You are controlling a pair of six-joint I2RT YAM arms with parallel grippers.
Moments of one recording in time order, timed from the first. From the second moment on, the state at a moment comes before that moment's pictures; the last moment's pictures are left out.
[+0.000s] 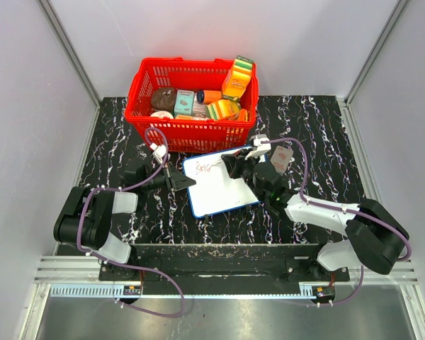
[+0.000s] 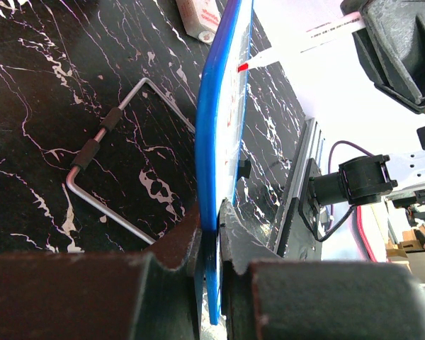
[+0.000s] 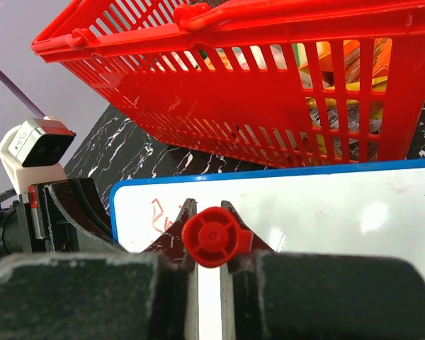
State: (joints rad) left arm -0.16 1.53 0.41 0.83 0.99 -0.65; right arm 0.83 1.37 0.65 0.68 0.32 0.47
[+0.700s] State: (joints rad) left arm -0.16 1.53 0.41 0.82 0.99 -0.65; right arm 0.82 1.37 0.65 0.66 0.28 0.49
